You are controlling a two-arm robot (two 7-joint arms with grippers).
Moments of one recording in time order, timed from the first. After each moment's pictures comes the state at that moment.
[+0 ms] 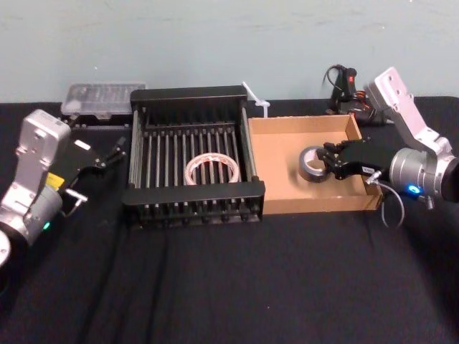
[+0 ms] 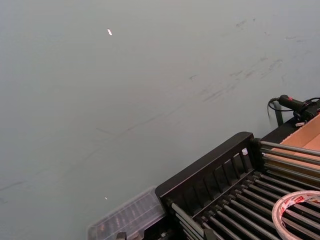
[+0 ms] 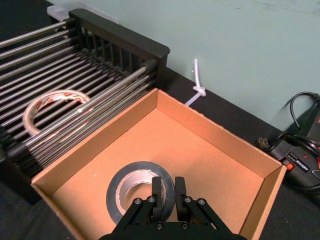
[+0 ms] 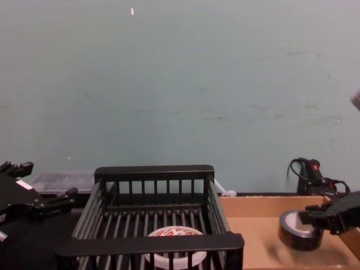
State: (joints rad) left arm -0.20 0.60 0.45 -1.41 -0.25 -0.12 0.03; right arm 0.46 0.51 -0.49 -1.26 0.33 0.32 0.49
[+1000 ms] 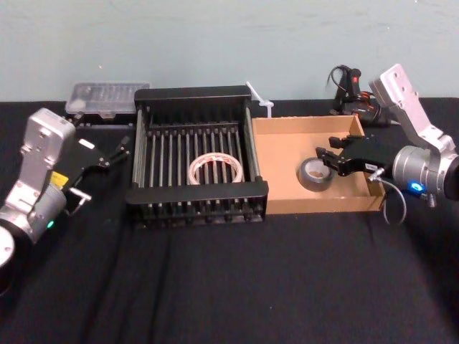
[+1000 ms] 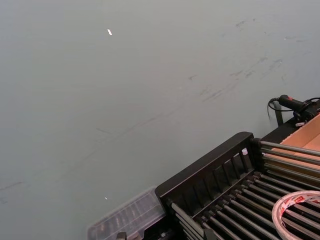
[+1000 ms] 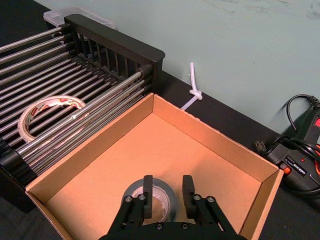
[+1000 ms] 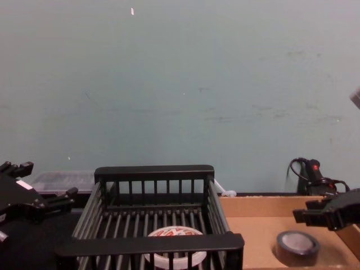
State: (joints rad) left arm -0.20 0.60 0.45 -1.41 -0.25 -0.12 0.03; right arm 0.48 0.49 -0.48 -1.22 0.33 0.31 0.49
